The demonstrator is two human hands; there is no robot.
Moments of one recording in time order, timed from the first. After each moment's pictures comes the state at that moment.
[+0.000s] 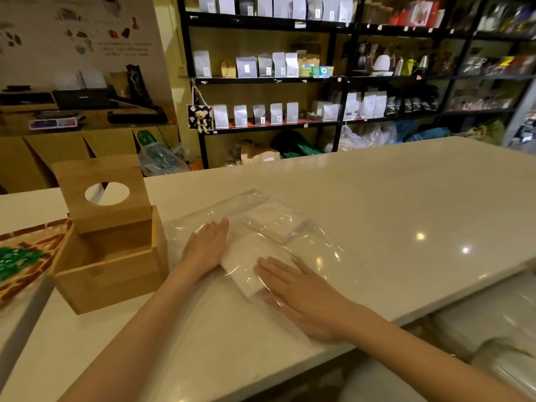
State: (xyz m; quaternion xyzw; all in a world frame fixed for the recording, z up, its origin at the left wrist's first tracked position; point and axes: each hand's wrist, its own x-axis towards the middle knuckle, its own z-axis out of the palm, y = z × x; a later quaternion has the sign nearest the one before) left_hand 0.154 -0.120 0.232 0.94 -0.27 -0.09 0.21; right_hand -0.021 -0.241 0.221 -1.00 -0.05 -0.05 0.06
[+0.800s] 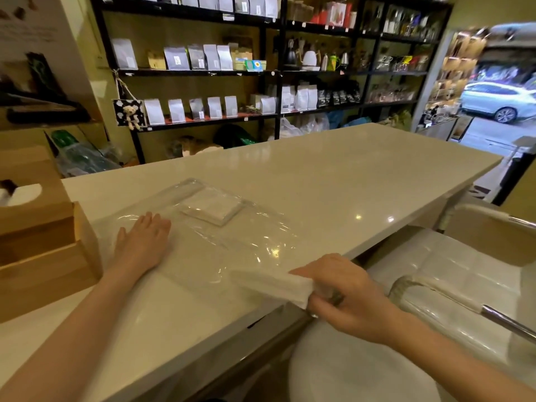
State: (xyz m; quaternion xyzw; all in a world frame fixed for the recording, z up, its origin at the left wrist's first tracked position) left_hand 0.162 -0.117 0.208 0.94 -0.34 0.00 0.07; right_hand -0.175 -0.261 0.242 -0.94 0.00 -0.27 0.20
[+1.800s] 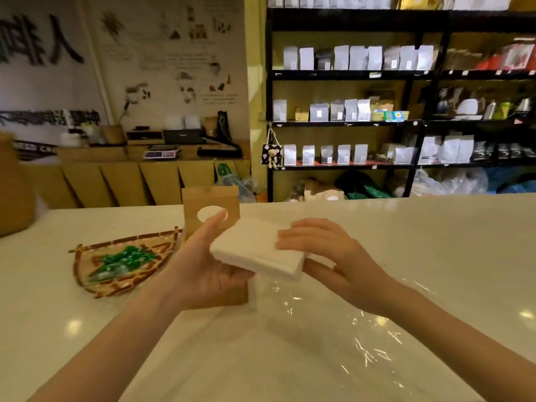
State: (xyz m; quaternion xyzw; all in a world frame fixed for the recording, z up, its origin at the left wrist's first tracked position) left_hand 0.101 0.012 0.336 0.45 -0.05 -0.41 0.80; right_hand 0.019 -0.195 0.324 -0.90 -0.26 -0.27 0.24
